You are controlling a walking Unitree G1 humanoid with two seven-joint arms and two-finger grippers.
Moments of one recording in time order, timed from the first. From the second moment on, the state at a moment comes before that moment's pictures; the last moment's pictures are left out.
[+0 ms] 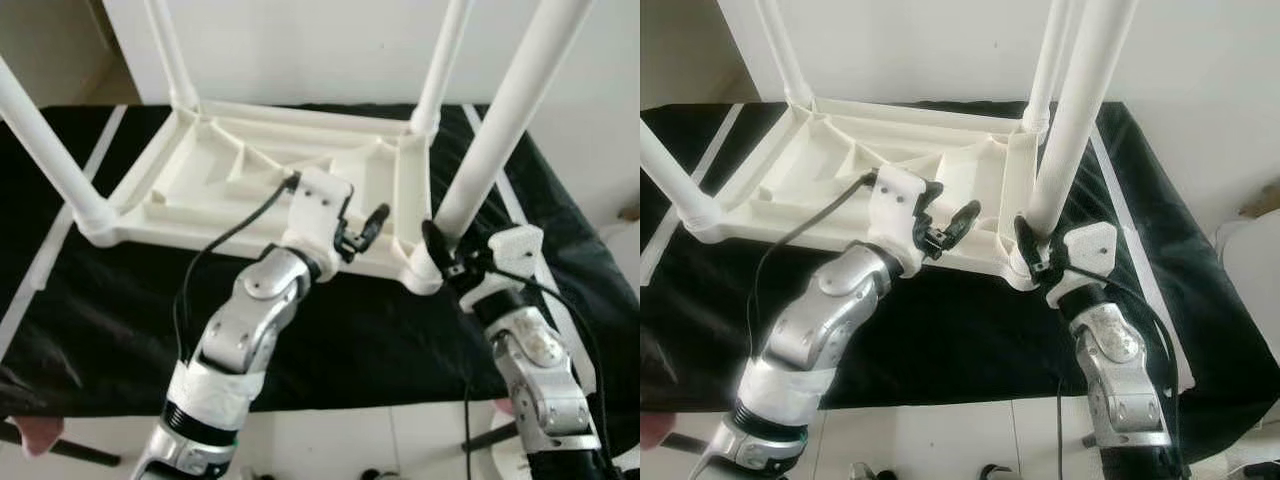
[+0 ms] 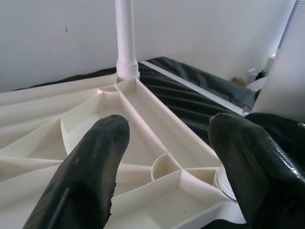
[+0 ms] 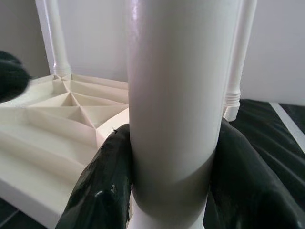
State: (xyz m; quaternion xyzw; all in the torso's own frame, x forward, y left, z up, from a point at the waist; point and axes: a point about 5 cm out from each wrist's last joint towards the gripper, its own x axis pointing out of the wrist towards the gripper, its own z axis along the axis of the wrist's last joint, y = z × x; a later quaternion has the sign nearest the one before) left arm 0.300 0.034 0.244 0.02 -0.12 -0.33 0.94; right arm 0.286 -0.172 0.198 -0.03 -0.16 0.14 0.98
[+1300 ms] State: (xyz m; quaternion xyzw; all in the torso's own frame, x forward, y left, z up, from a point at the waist) left arm 0.302 0.038 0.250 0.01 -0.12 -0.34 0.93; right arm 0.270 -0.153 0.187 -0.08 -0.20 0.15 0.96
